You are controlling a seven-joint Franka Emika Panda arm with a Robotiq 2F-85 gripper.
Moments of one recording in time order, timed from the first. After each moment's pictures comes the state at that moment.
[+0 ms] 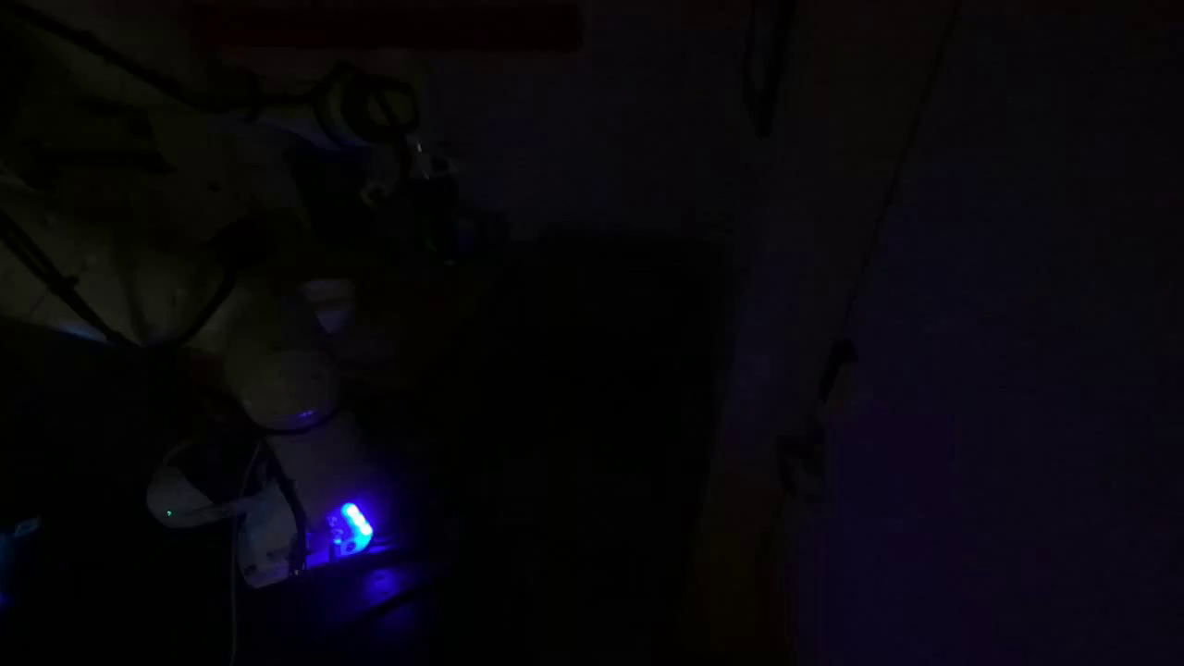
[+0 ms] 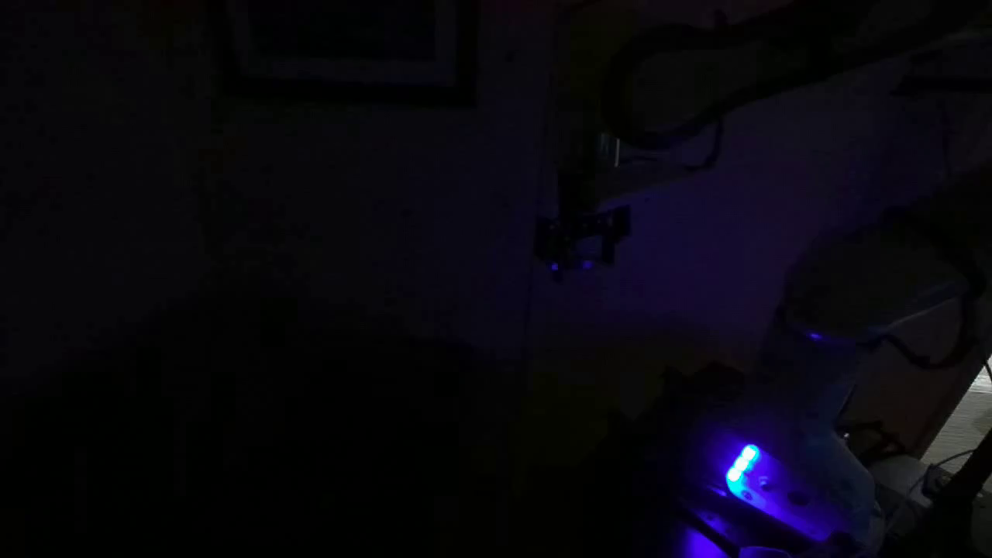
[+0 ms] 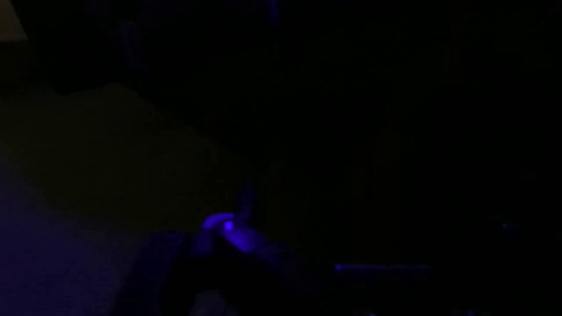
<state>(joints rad) 0.11 -0.73 0.48 -2.65 0.14 1.90 0.65</state>
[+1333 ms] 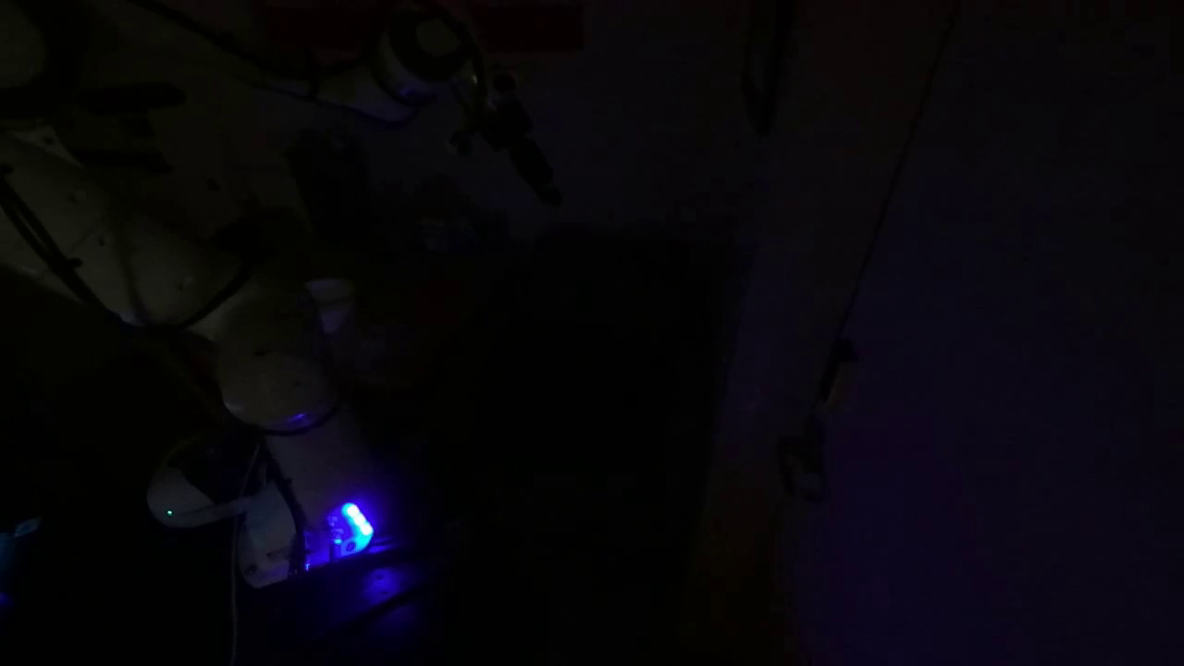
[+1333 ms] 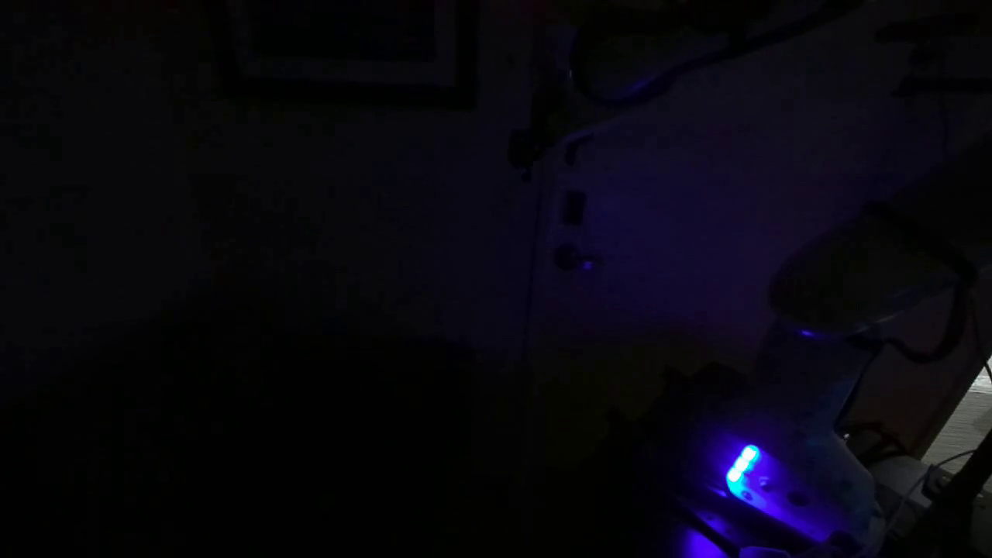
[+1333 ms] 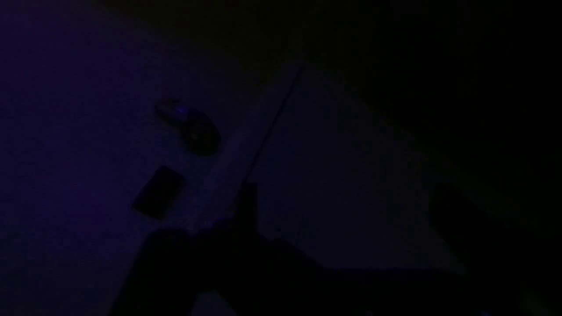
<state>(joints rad) -0.04 -0.58 0.39 -2.40 -0.33 2.10 0.65</state>
